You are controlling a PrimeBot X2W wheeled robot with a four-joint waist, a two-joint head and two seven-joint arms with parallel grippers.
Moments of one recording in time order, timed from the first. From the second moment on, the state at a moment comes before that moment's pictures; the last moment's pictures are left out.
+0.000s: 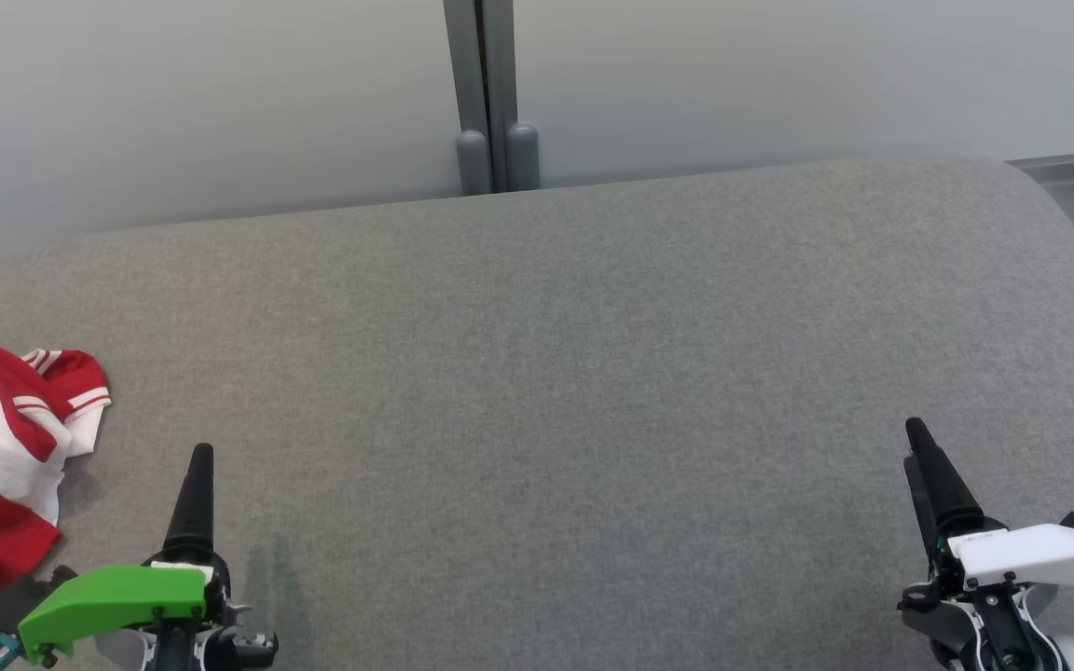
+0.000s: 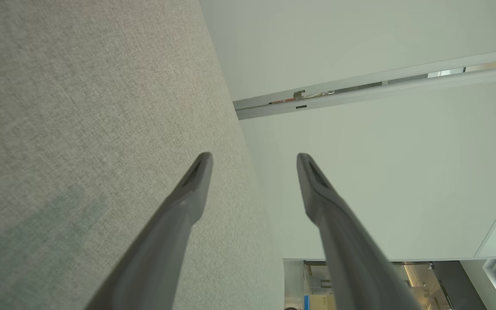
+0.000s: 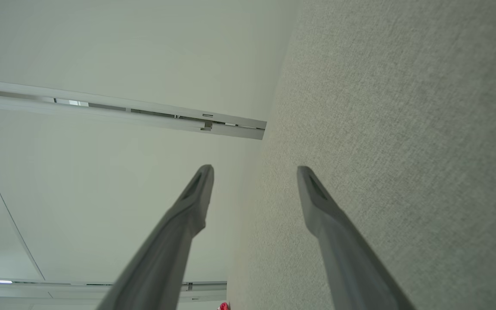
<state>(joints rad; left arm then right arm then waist) -0.09 0.04 0.09 0.30 -1.40 -0.12 0.05 -0.09 -0.05 -0.08 0.28 1.43 0.13 0.05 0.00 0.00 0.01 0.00</state>
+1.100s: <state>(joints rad) -0.11 0.09 -0.01 0.31 -0.79 -0.09 -0.07 -0.13 -0.05 -0.07 0.24 0.83 0.13 -0.07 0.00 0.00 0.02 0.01</state>
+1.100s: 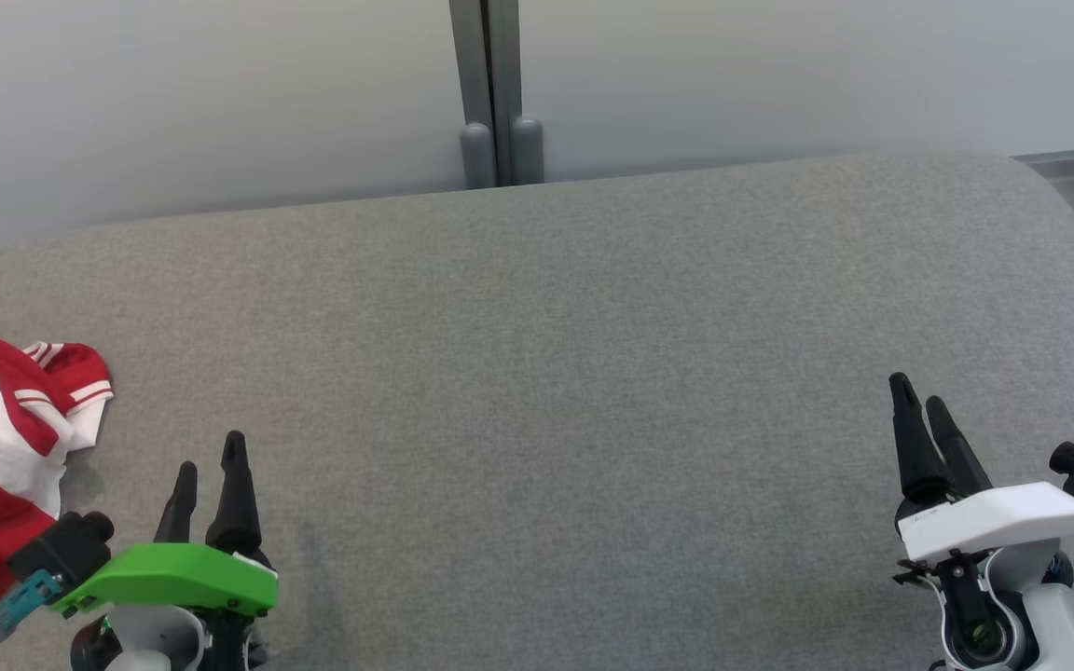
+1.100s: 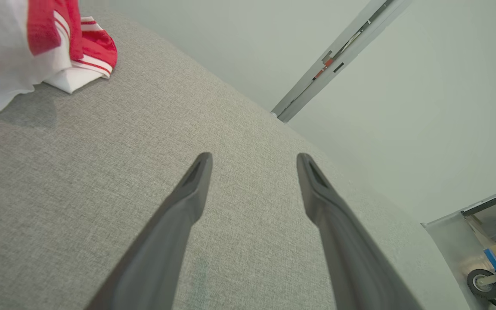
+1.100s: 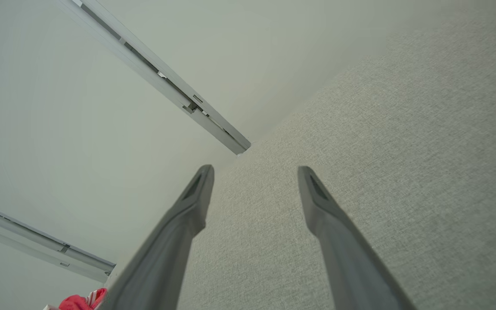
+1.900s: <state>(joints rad) -0.09 0.11 -0.09 0.33 -0.50 -0.01 -0.15 -0.11 -0.05 -0.02 0.27 0.51 0.13 -0.14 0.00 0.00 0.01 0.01</state>
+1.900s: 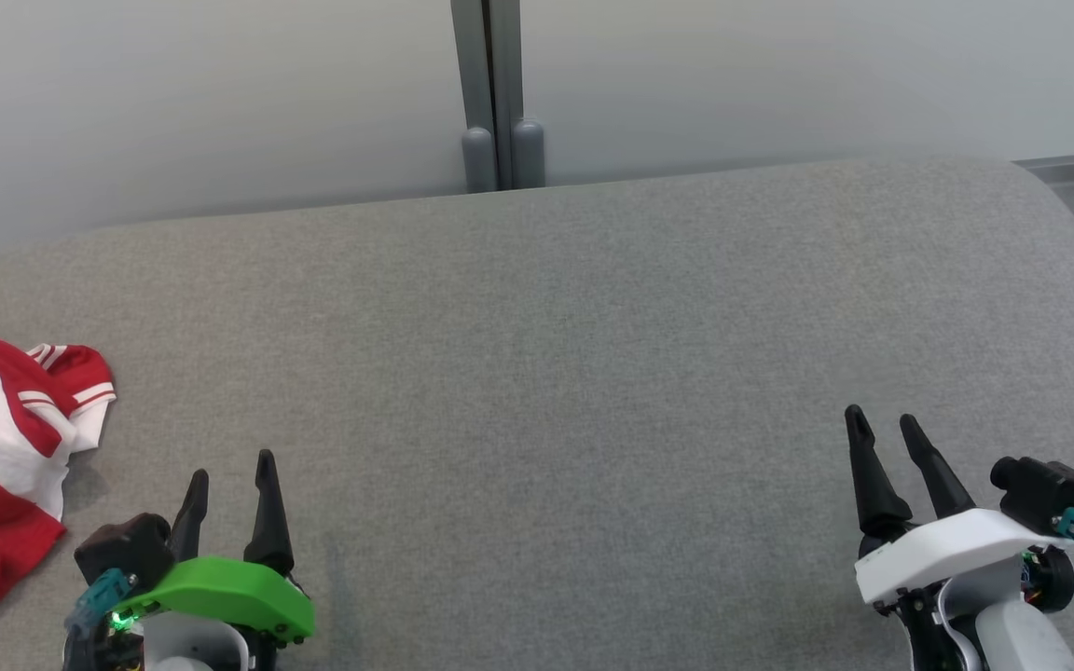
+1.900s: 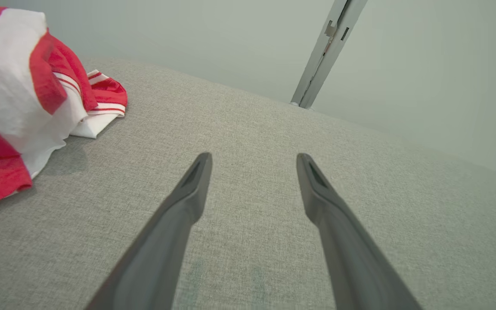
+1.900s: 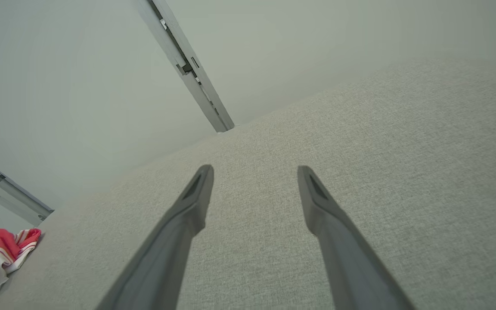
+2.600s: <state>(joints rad) -0.07 0.10 -0.12 0.36 -0.31 -0.02 -0.20 -0.10 -0.05 0.01 0.33 0.33 0.13 -0.19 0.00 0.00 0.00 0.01</state>
